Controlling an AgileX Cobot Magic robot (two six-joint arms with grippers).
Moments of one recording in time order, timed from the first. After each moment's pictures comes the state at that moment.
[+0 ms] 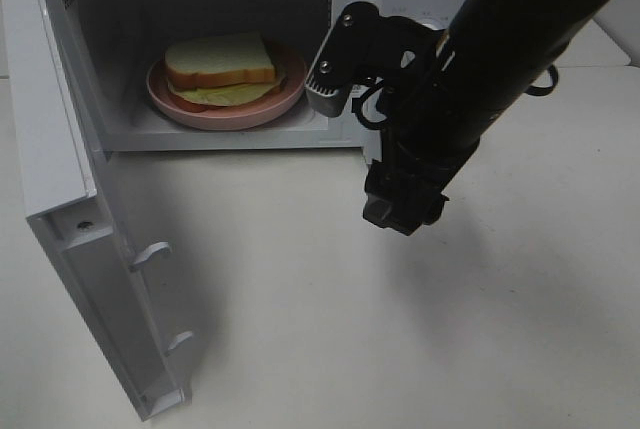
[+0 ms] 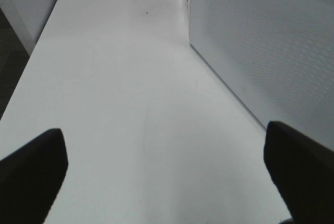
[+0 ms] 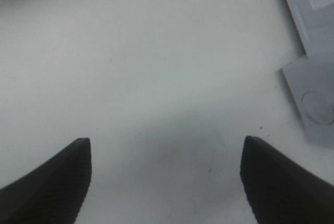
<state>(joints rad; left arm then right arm) -0.02 0.00 -0.50 0.01 1.04 0.02 0.65 1.58 -1.07 -0.05 0.67 -0.49</state>
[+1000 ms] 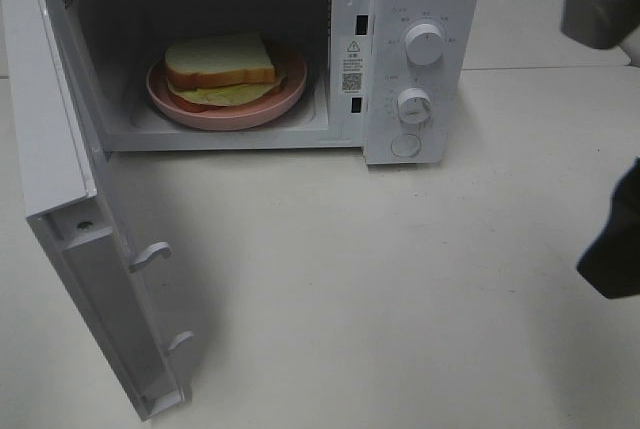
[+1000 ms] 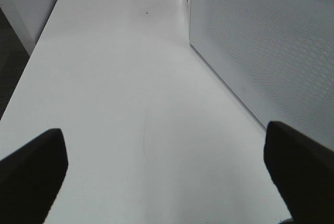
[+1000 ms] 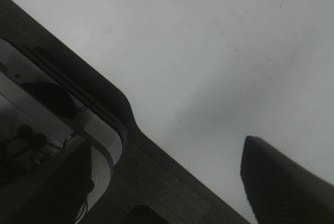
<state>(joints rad) -0.02 0.00 -0.50 0.01 1.04 0.02 0.65 1.04 -0.95 -0.05 1.21 -0.04</state>
